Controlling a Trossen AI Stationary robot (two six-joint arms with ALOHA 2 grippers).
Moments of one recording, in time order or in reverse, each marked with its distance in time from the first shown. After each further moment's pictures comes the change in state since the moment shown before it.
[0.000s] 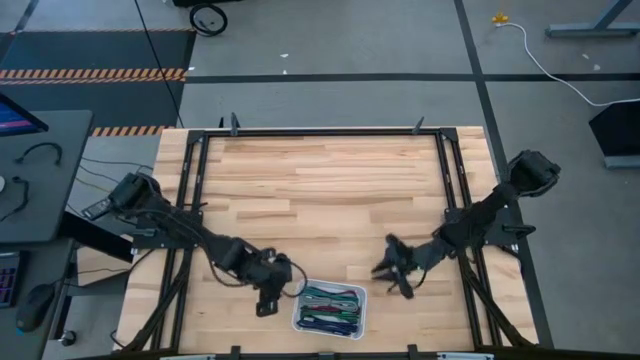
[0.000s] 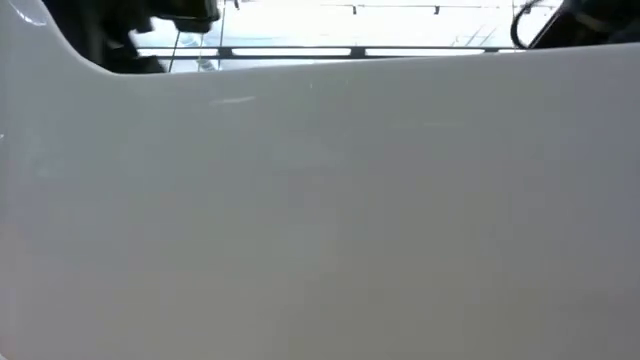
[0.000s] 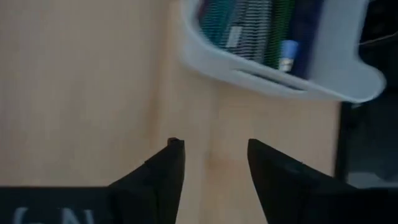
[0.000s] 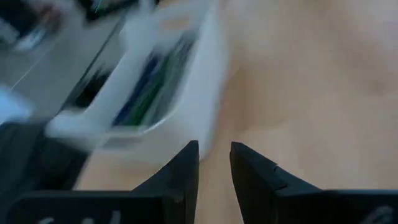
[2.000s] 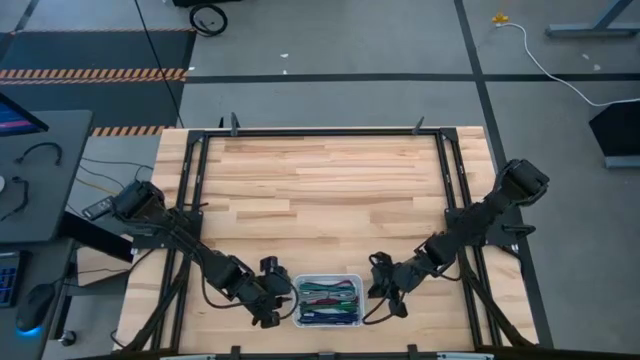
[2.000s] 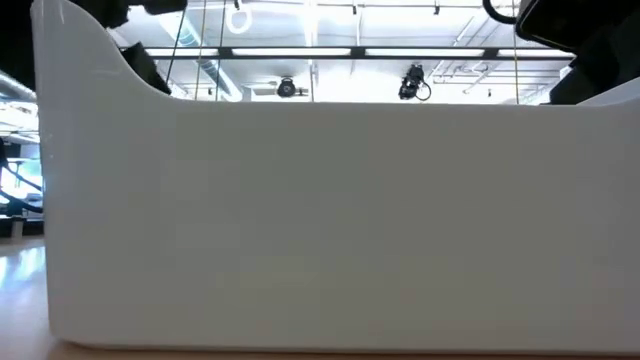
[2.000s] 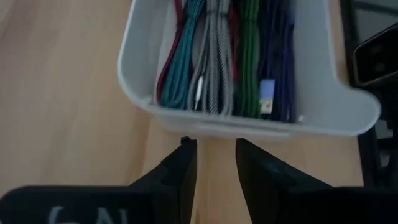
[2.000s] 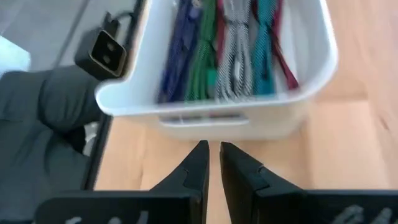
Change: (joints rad) left arm -0.144 0.071 -0.091 0.316 -0.333 -0.035; right arm 0.043 0.166 0.337 -0.419 -0.165 0.087
